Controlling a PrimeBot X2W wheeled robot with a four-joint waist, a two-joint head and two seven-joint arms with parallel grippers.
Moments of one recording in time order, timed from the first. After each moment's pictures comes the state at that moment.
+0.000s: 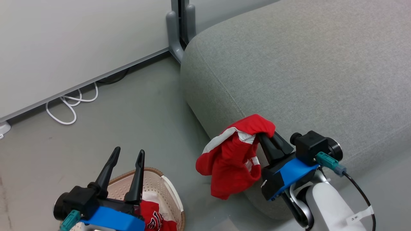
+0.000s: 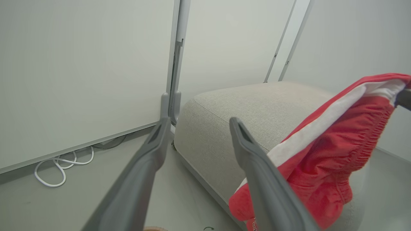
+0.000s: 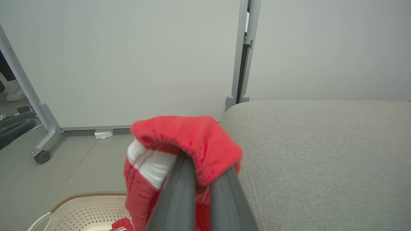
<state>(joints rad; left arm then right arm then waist) -0.04 0.22 -0.25 0.14 -0.37 -0.13 -0.26 -0.33 -0.05 0.30 0.25 0.15 0.13 -0.10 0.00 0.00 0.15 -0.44</state>
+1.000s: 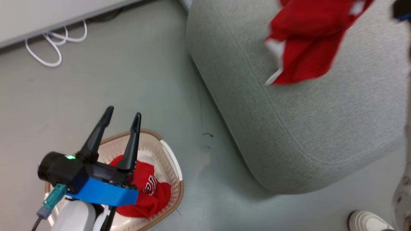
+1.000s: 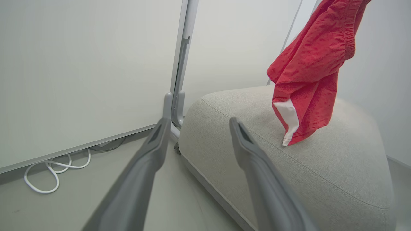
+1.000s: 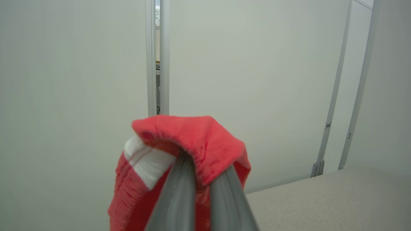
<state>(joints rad) -0.18 0.29 -0.29 0.06 -0.36 -0.13 -0.26 -1.00 -0.18 -0.13 0.45 0.22 0.13 -0.07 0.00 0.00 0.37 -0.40</state>
